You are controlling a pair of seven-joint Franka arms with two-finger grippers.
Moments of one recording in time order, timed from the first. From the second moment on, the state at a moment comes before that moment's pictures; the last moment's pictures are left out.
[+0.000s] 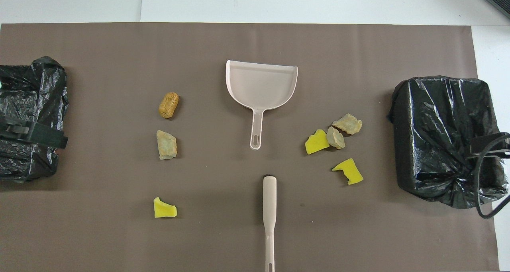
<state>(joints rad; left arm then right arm) -0.15 -0.04 0.03 -1.49 -0.04 1.37 0.10 0.05 -0.16 -0.14 -1.70 0.00 1.46 0.07</state>
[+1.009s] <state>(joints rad) -0.55 -0.11 -0.01 -1.84 -0.04 1.61 -0.22 0.05 -0.16 -0.14 -1.70 0.00 1.49 0.07</state>
